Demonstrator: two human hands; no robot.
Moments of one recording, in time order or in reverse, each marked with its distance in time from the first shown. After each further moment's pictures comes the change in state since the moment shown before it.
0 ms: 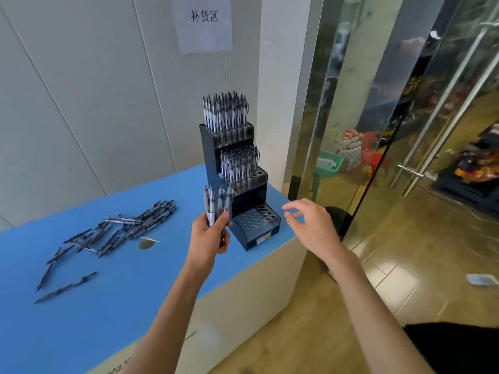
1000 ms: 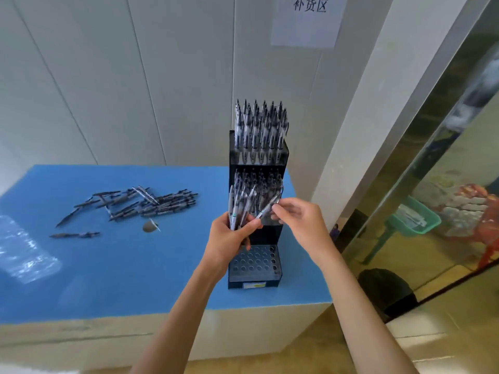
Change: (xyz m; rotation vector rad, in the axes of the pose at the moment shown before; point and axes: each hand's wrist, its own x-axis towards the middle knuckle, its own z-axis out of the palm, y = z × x) left_hand 0.117 -0.008 0.115 -0.021 0.376 -0.021; right_hand 0.211 0.054 0.023 0.703 -0.455 -0.110
